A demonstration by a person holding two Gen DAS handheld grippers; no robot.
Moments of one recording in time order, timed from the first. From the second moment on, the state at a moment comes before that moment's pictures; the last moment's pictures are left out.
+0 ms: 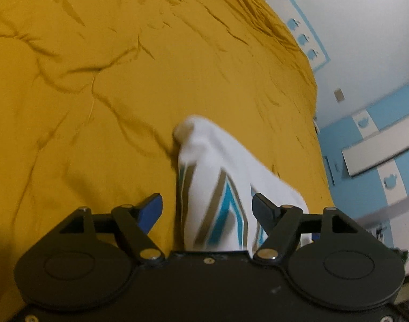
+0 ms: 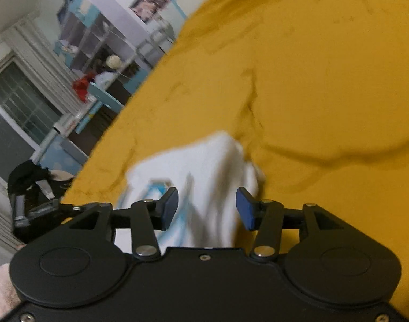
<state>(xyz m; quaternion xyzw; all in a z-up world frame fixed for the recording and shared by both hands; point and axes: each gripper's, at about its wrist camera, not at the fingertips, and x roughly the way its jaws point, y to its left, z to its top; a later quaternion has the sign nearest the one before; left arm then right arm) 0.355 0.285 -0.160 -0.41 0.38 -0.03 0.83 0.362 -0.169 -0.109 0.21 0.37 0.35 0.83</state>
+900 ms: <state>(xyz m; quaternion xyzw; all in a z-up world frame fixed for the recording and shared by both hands) 0.406 0.286 -0.159 -0.35 0.31 0.01 0.88 0.412 -0.131 -0.134 0.15 0.39 0.28 0.87</state>
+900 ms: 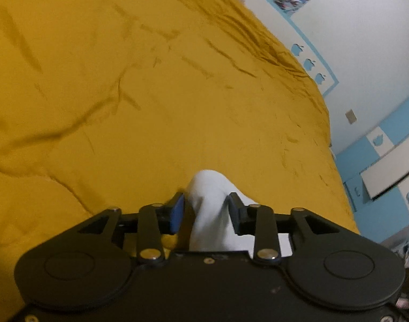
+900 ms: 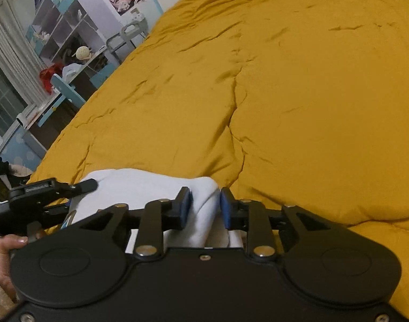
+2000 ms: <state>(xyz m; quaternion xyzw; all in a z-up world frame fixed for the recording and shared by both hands) 0.191 0.191 -0.155 -0.36 0.45 -0.07 0.82 0.267 -0.172 -0.110 0.11 0.43 0.32 0.84</state>
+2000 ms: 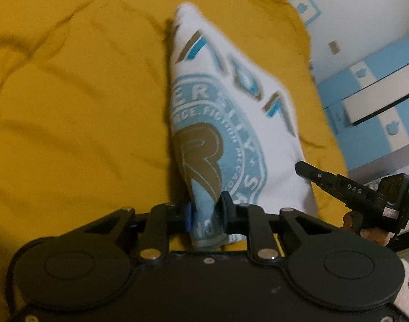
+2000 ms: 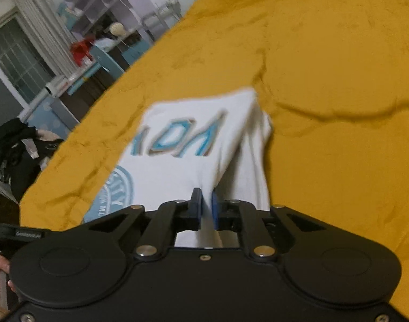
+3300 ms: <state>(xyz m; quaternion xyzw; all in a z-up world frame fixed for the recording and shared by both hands) 0.184 0.168 -0.082 -0.26 0.36 -0.04 0.90 0.207 -0.206 -0.067 0.08 0.33 0.30 0.89</state>
